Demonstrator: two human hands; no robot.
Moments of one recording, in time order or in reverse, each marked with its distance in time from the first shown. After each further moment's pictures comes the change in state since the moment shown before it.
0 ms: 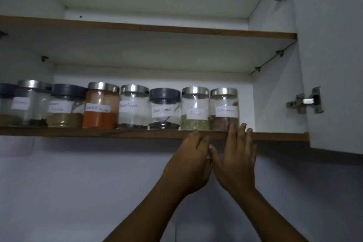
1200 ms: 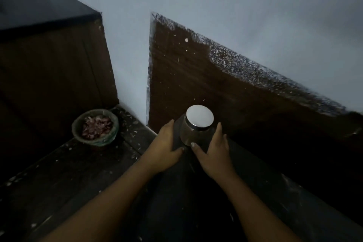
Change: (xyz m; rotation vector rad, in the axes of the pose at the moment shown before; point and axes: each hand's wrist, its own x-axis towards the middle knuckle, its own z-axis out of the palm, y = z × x) left_hand -0.701 -0.238 -0.120 -0.227 -0.522 -1.483; right_hand -0.543 -0.328 0.359 0.445 -1.415 0.147
